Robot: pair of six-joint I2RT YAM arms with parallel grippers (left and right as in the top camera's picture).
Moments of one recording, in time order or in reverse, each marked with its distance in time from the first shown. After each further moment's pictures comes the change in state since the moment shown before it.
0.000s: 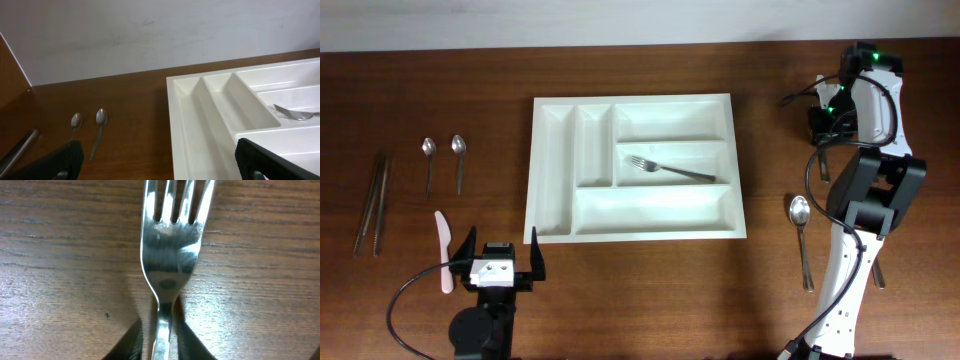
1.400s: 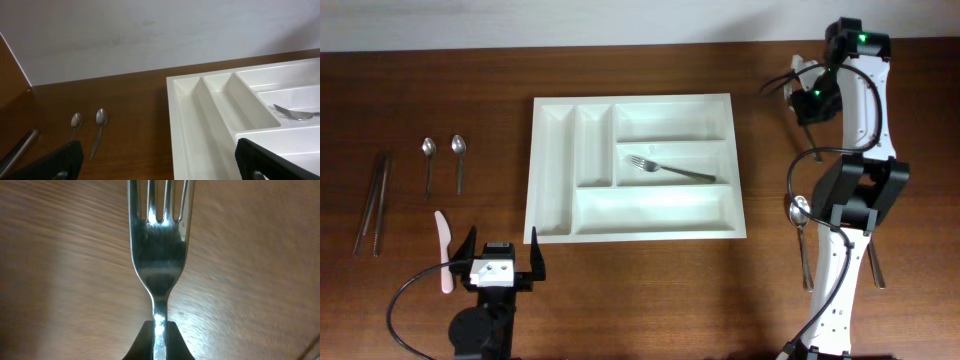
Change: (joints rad) left arm 0.000 0.000 0.000 0.000 0.000 0.000; right arm 0.099 0.008 0.233 -0.144 -0.088 -0.176
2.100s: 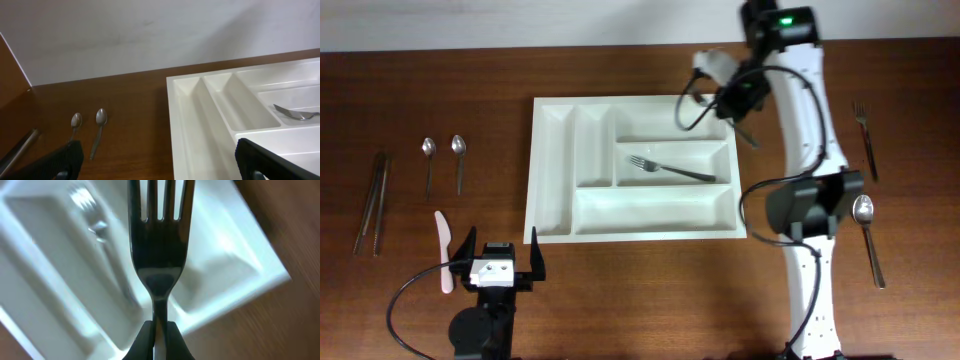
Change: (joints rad) left arm 0.000 0.000 0.000 0.000 0.000 0.000; right arm 0.345 -0.136 0.080 -0.177 -0.167 -0.273
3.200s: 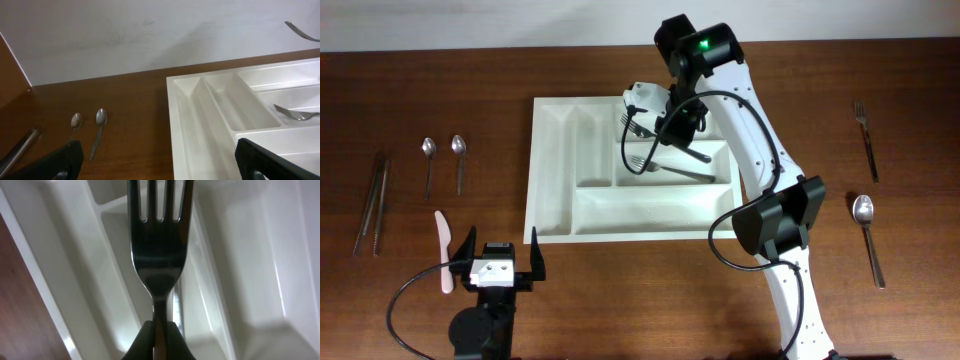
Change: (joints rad) left arm 0.000 0.000 0.000 0.000 0.000 0.000; right arm 0.220 -0.063 -0.101 0.000 0.017 -0.081
